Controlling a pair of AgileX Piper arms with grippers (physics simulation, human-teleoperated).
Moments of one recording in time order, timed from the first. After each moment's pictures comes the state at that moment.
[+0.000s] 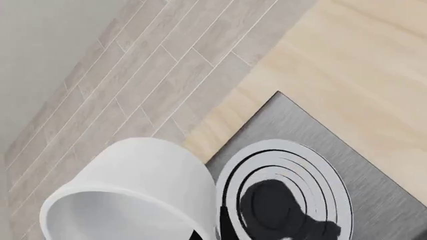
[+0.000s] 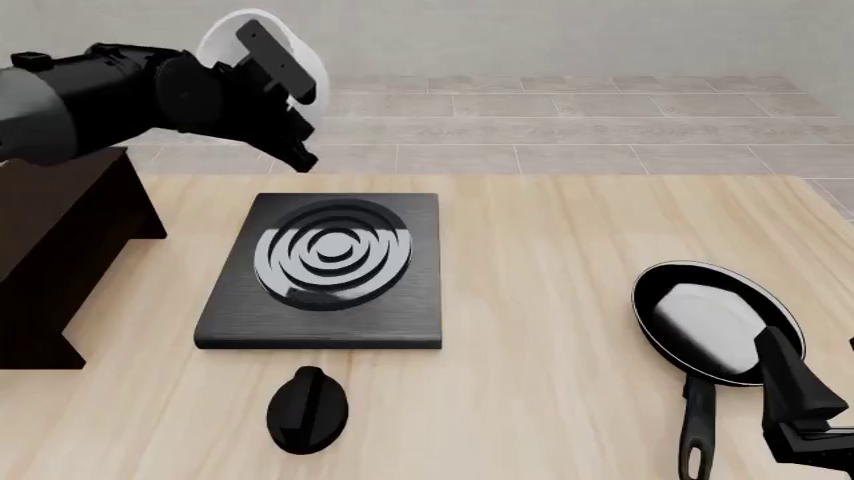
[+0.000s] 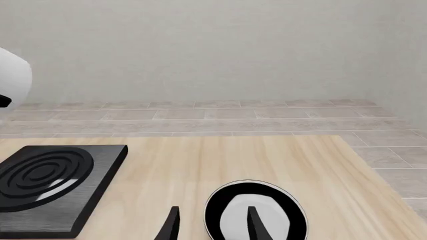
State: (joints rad) left arm -0.29 1.69 -1.41 0.41 0.64; right arm 0.01 0.04 0.00 -0.03 0.02
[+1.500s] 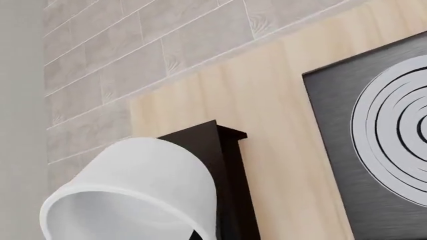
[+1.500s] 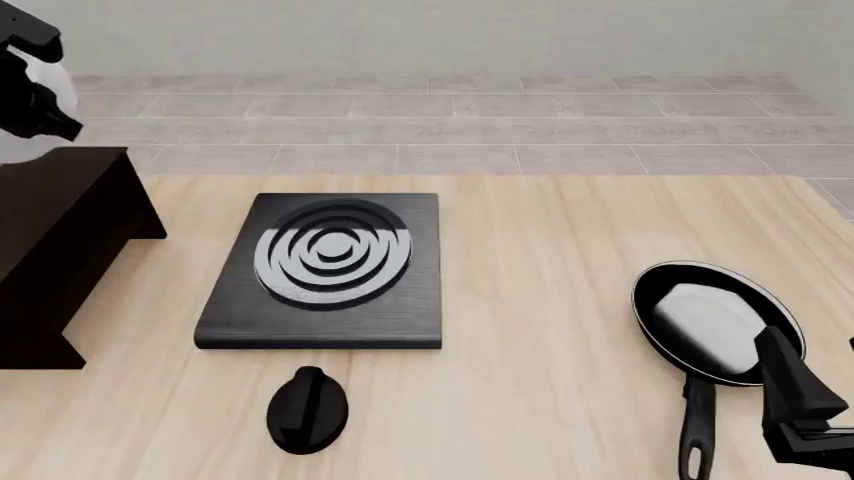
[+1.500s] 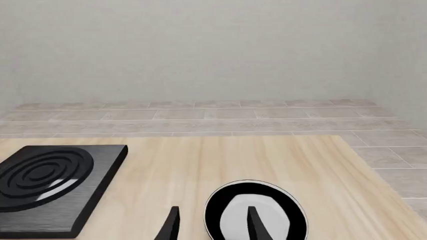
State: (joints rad) left arm 0.27 1.65 -1.59 0.82 0.65; right arm 0.01 0.04 0.00 -0.03 0.02
